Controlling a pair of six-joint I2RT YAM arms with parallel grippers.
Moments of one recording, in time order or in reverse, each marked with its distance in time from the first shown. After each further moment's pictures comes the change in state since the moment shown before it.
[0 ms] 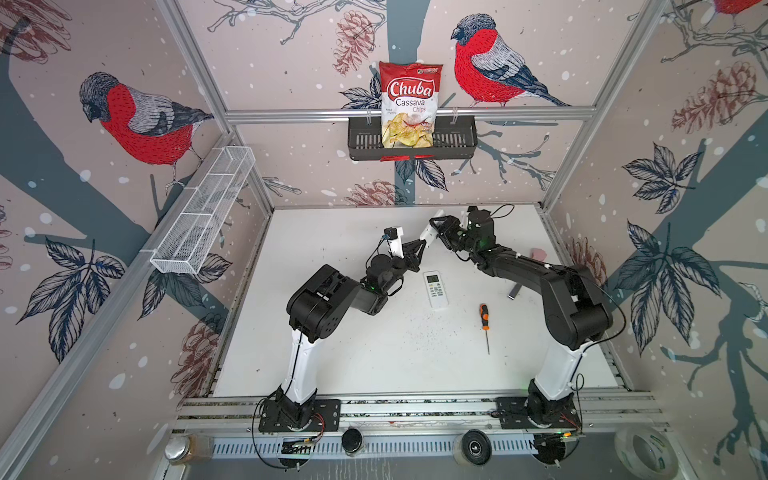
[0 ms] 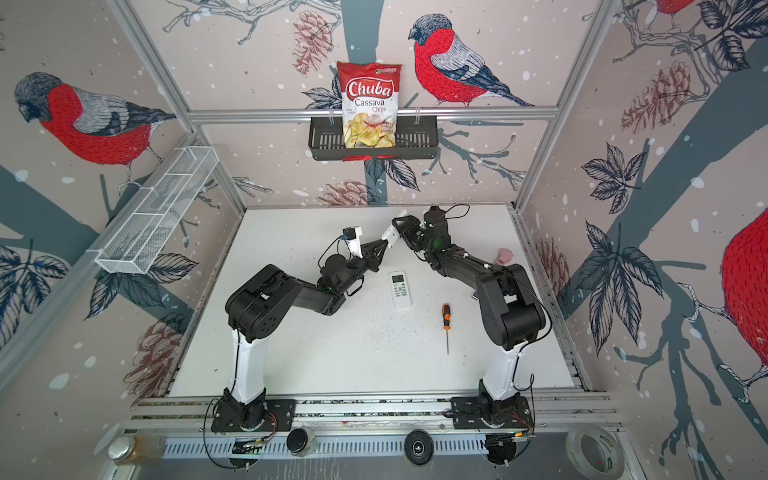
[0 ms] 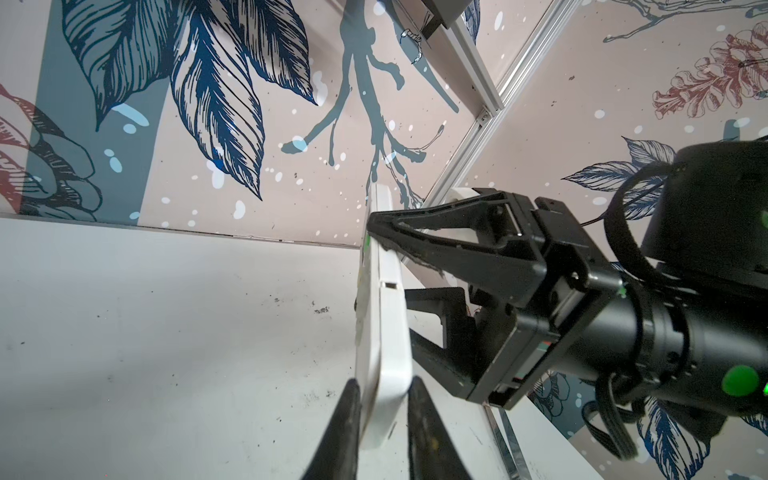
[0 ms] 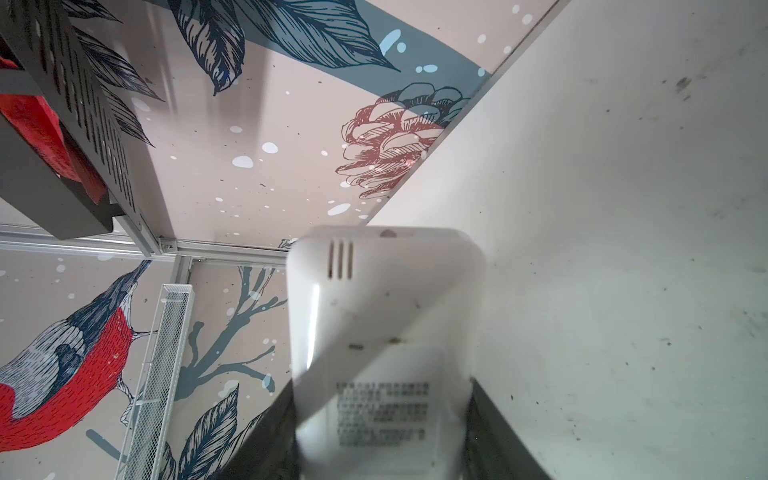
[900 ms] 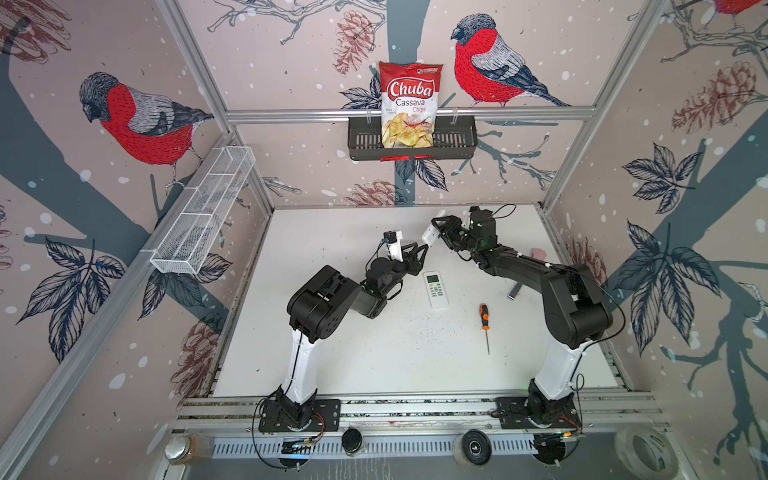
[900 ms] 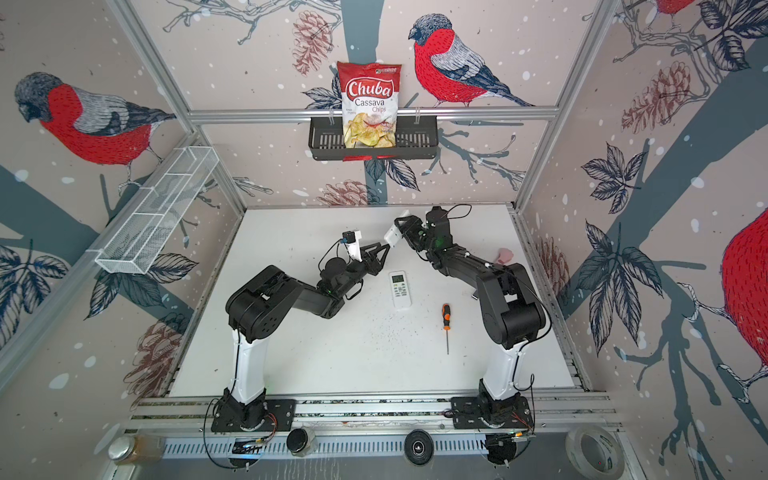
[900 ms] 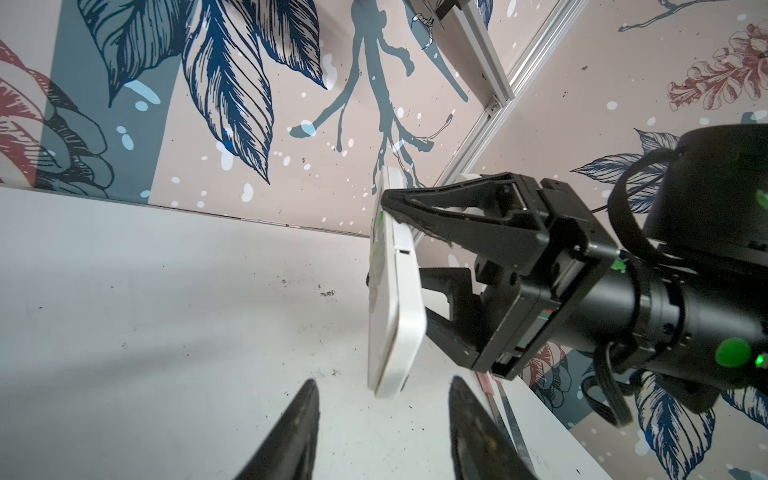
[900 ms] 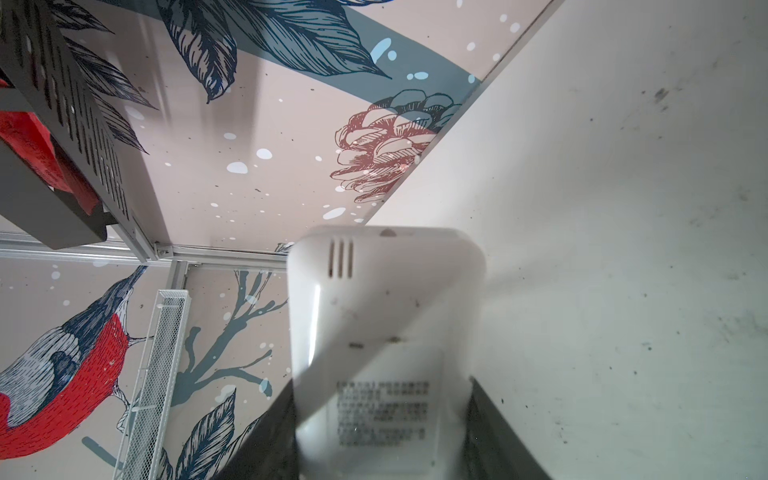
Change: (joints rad) left arm -0.010 0.000 -0.029 0.008 0.000 -0.012; right arm -0.013 0.005 0.000 -0.003 -0.007 -0.004
